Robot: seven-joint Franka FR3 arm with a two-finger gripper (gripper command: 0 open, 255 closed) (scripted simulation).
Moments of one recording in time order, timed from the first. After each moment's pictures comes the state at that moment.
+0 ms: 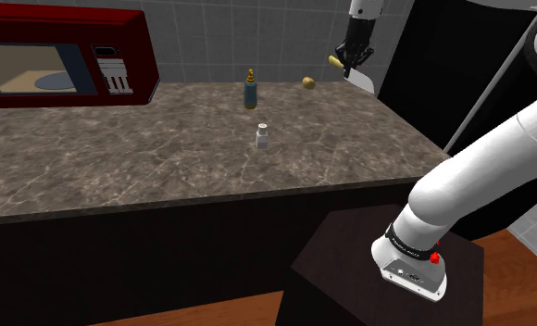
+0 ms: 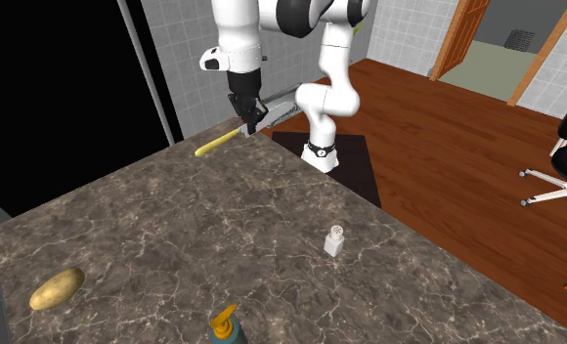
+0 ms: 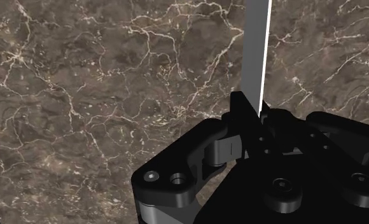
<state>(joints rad) -0.28 -0.31 -0.20 -1.93 -0.06 1.60 0.25</state>
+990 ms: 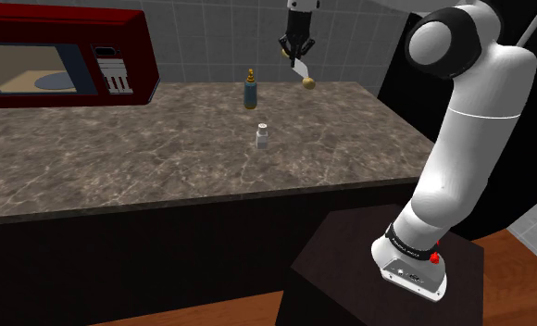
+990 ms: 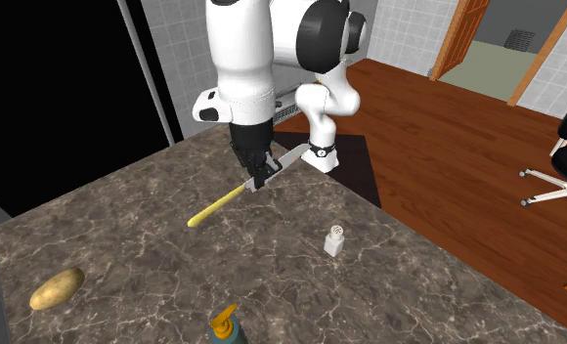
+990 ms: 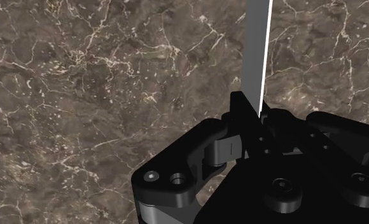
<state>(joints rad) -0.20 0.22 -0.12 -1.32 0.03 1.51 0.41</state>
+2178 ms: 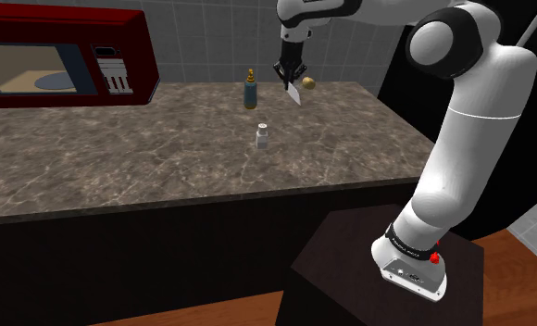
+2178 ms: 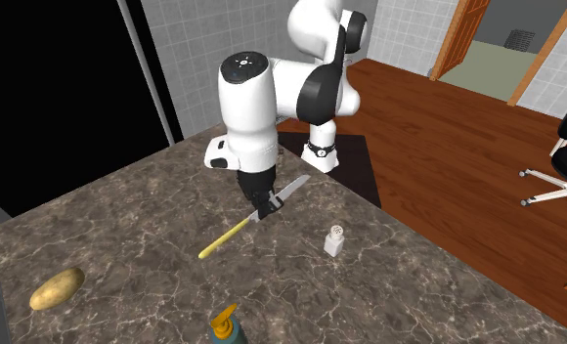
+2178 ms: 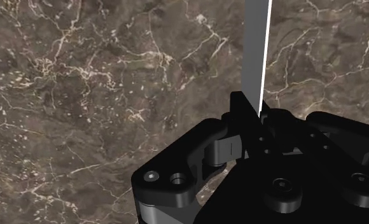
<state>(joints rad) -0.19 0.22 -0.11 -1.55 0.03 1.74 0.42</state>
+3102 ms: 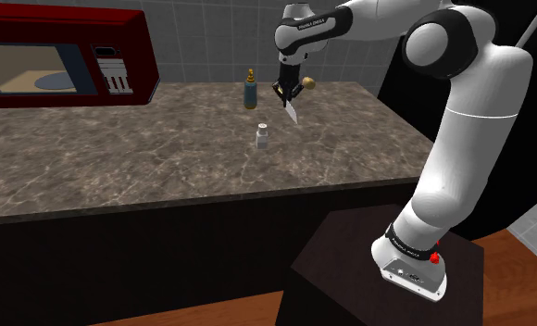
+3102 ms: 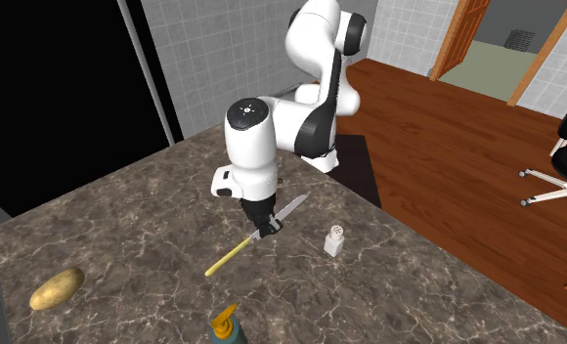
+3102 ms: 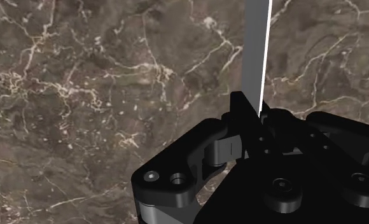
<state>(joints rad) -0.19 0.24 -0.11 -1.71 0.04 1.93 0.41</state>
